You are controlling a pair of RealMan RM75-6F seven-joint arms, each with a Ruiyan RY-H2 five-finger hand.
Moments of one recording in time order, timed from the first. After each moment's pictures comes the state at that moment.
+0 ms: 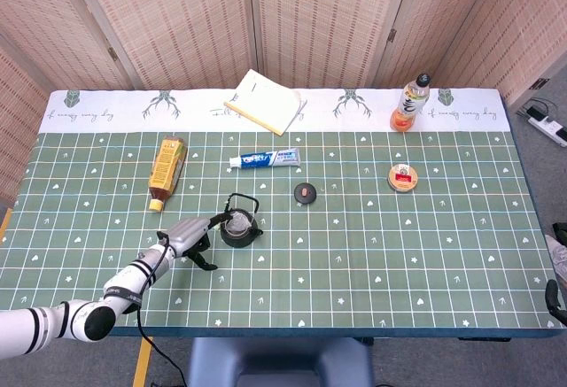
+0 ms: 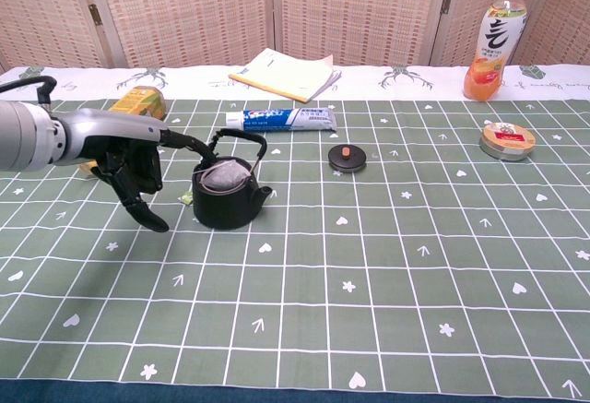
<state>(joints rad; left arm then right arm) -0.94 -1.27 -0.08 -1.70 0.79 0.61 0.04 -0.11 -0.98 0.04 -1.59 -1.58 1.69 0.26</state>
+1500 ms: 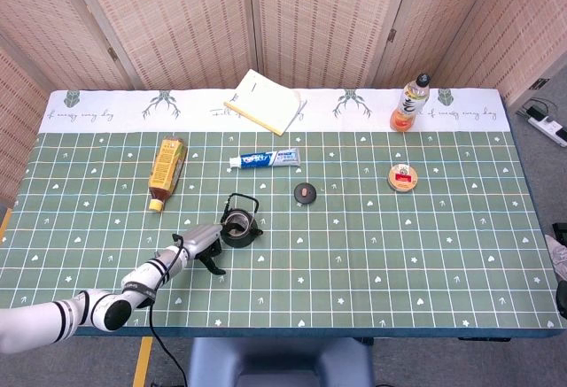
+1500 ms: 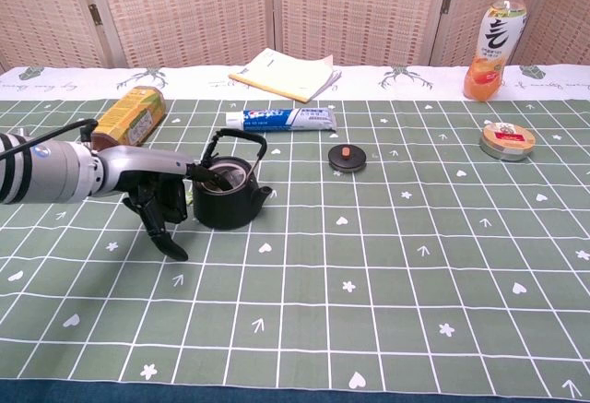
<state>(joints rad) -0.92 -1.42 -0.11 -1.49 0.95 0.48 -0.12 -0.13 -0.97 0.04 -1.57 -1.57 1.72 0.31</state>
